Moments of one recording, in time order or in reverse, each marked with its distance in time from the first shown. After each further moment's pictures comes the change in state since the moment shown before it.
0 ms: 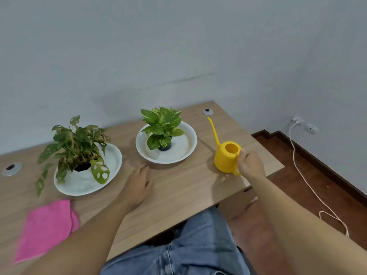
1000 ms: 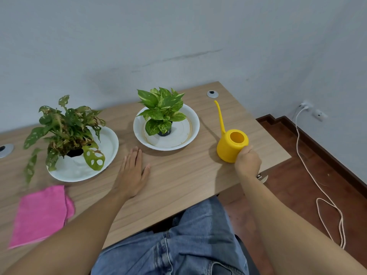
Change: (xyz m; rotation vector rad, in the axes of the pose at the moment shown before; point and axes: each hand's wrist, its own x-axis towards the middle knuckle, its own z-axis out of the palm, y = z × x) left_hand -0.001 -0.021 0.024 0.152 0.025 -0.031; right_hand -0.017 -0.003 0.041 0.134 0.148 0.162
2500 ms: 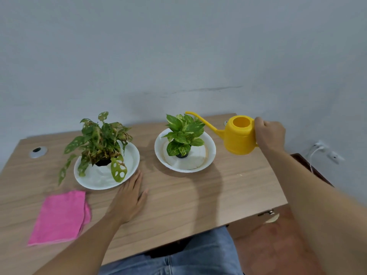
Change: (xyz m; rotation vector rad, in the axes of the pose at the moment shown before) left_hand -0.044 -0.055 -0.010 0.014 0.076 -0.028; right_hand 0.041 -0.178 -0.058 0.008 -0.058 -0.442
